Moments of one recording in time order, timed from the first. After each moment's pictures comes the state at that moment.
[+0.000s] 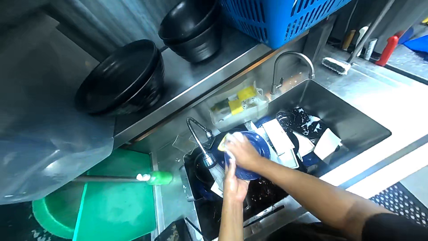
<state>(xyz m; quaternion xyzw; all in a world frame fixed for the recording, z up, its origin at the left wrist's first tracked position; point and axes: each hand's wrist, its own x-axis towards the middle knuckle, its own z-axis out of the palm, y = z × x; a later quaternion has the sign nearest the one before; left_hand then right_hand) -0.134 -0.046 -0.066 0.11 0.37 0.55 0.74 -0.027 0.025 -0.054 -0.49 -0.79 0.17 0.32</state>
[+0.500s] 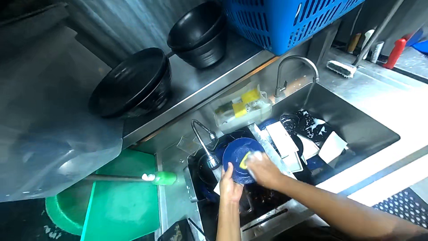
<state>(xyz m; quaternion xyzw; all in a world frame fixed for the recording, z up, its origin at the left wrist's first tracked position) -0.157 -0.037 -0.077 0.11 0.42 0.57 0.70 0.009 -0.032 -0.084 -0.52 -0.80 0.22 0.19</state>
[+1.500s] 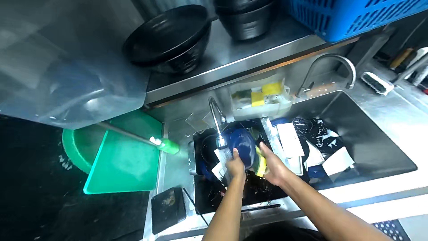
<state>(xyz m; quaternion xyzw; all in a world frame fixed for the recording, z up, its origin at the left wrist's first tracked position) -0.140 -0.023 -0.138 0.17 0.79 0.42 0.40 -0.012 -0.035 -0.063 -0.46 -0.14 0.79 0.38</state>
